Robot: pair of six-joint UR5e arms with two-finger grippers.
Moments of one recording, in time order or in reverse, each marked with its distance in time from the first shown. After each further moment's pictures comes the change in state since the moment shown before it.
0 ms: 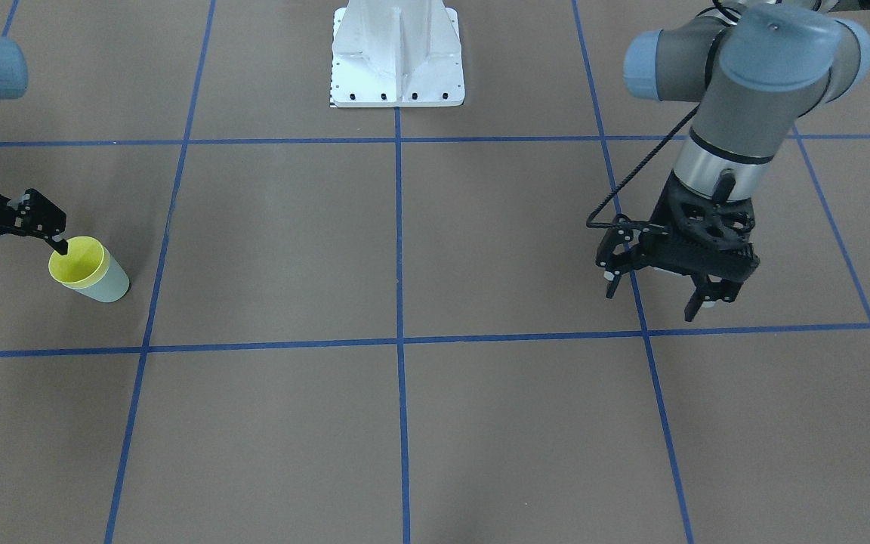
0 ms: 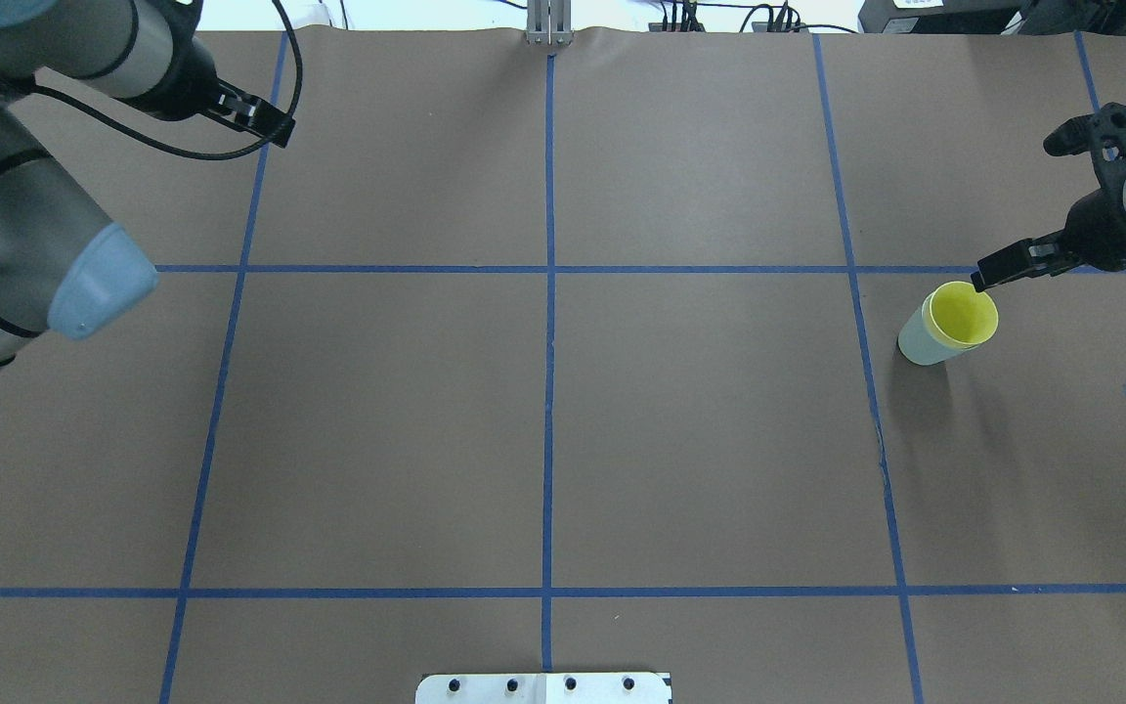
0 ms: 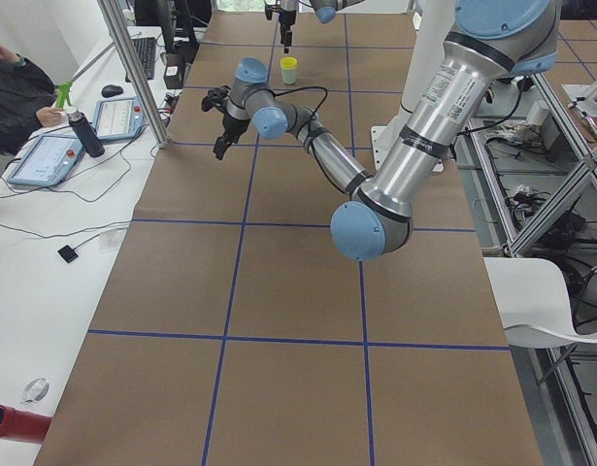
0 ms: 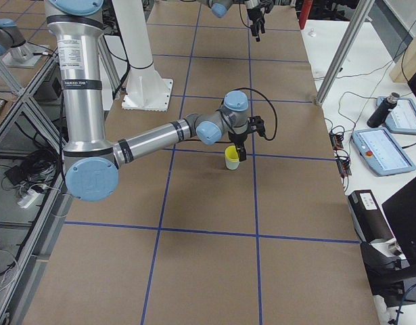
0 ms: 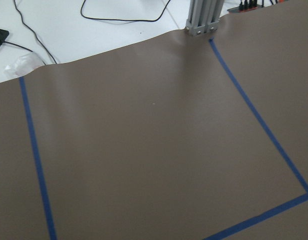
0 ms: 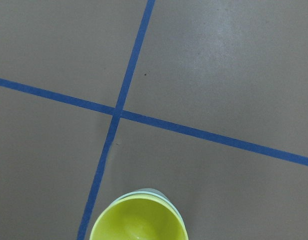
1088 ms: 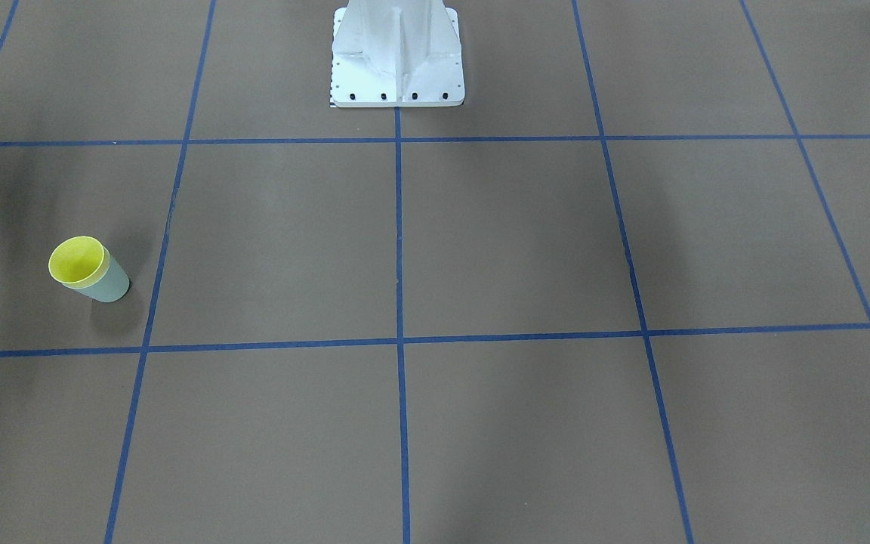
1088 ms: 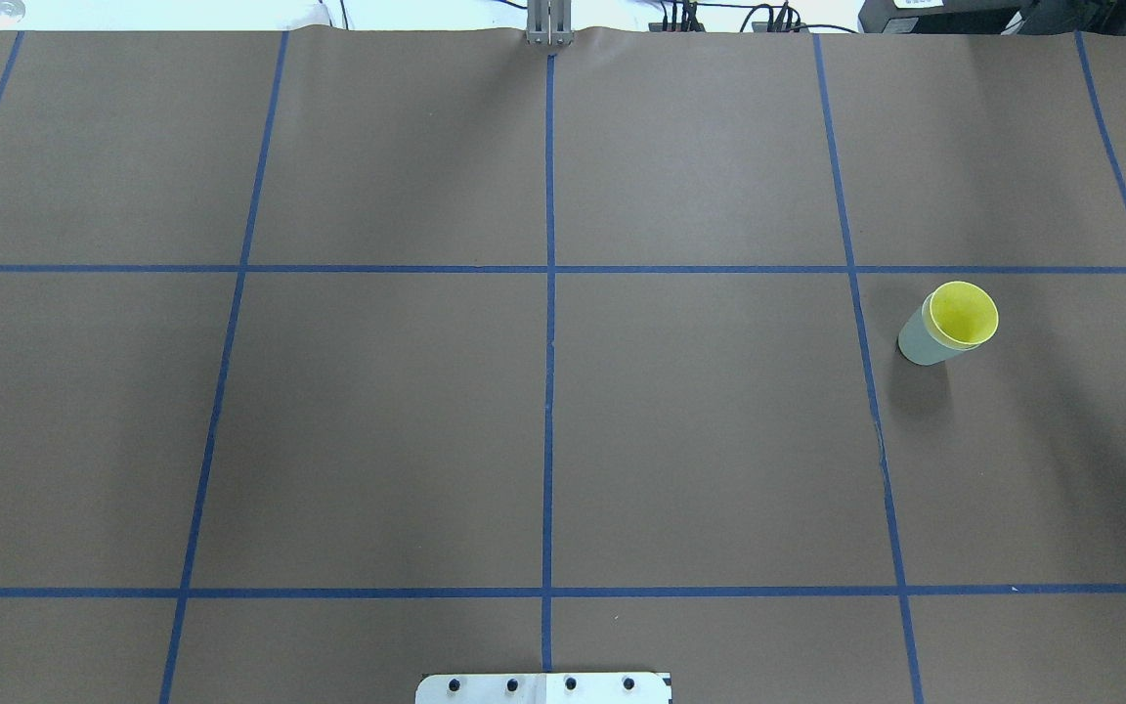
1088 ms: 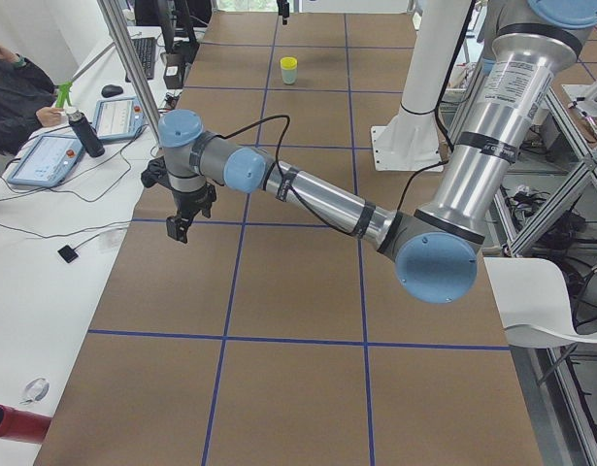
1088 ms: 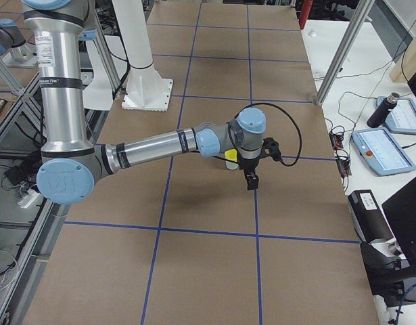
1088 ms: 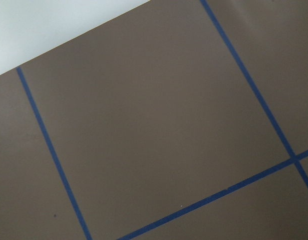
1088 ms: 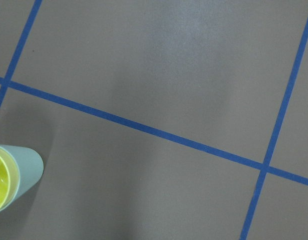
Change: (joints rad) left arm -0.455 0.212 0.114 0.162 -0.353 0.568; right arm 0.290 -0.023 -0.076 -0.256 0.107 -0.505
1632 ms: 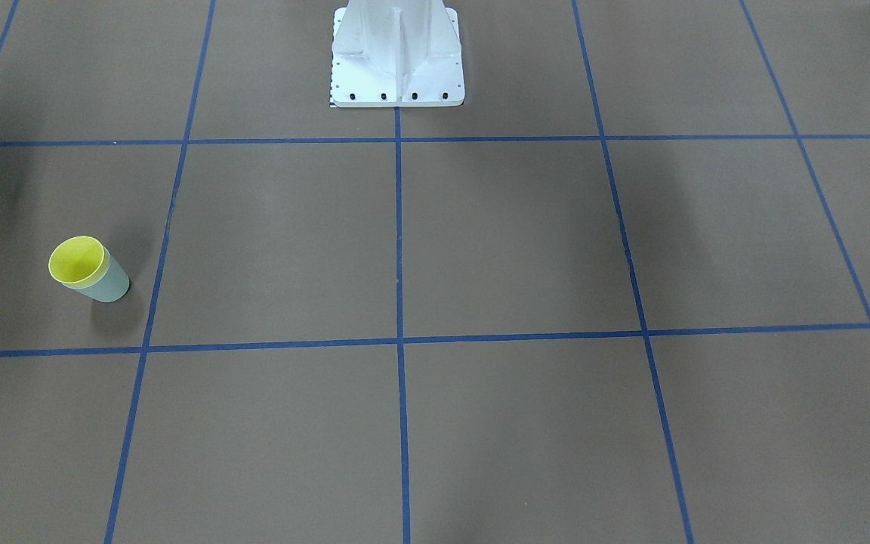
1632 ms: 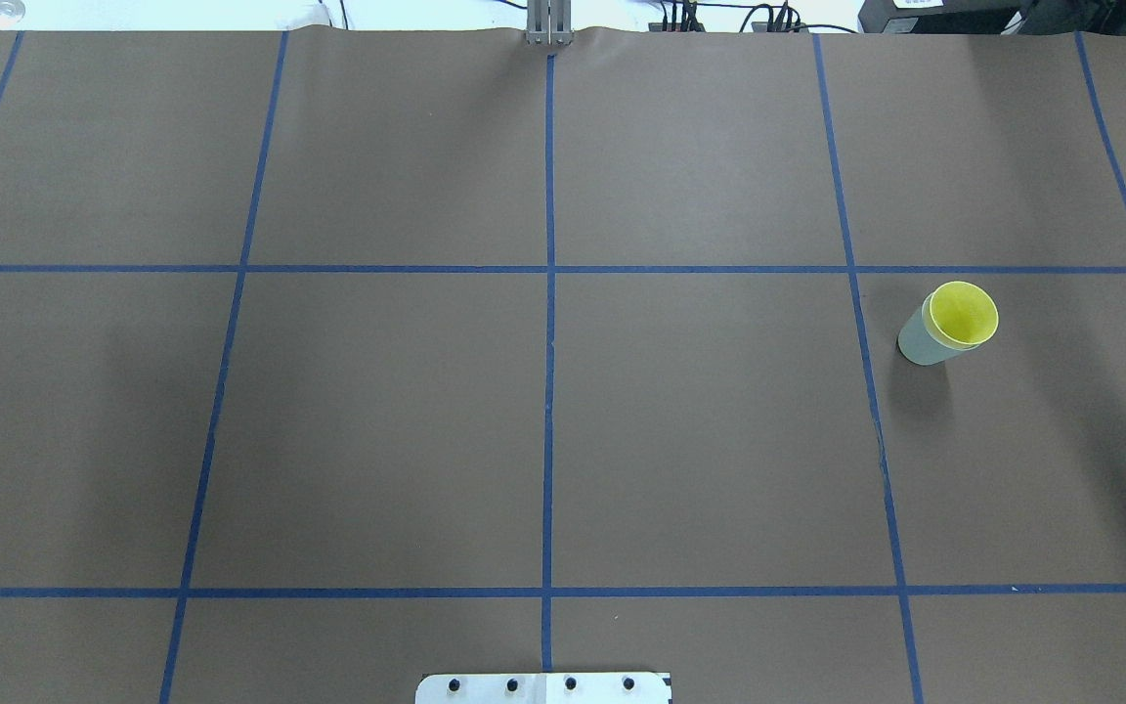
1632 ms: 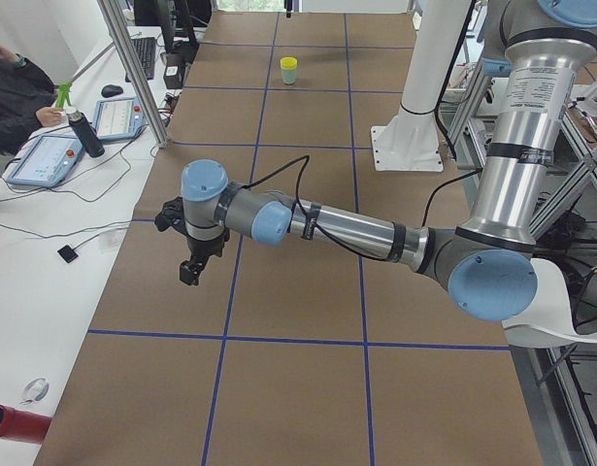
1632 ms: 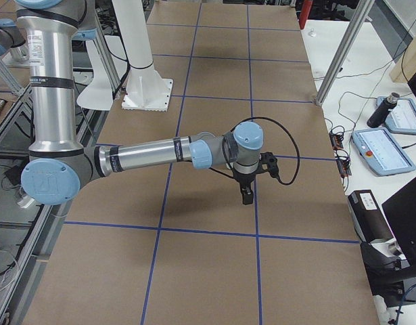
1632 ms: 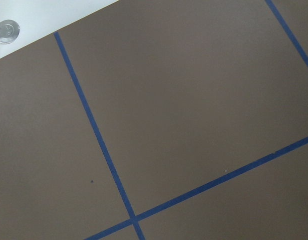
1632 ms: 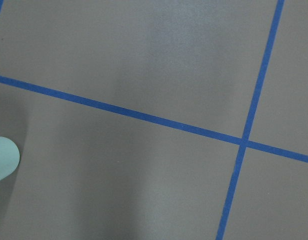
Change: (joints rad) left arm -0.047 0.172 0.028 -0.220 -0.001 0.031; right arm 0.091 -0.076 -0.016 0.016 -0.004 0.003
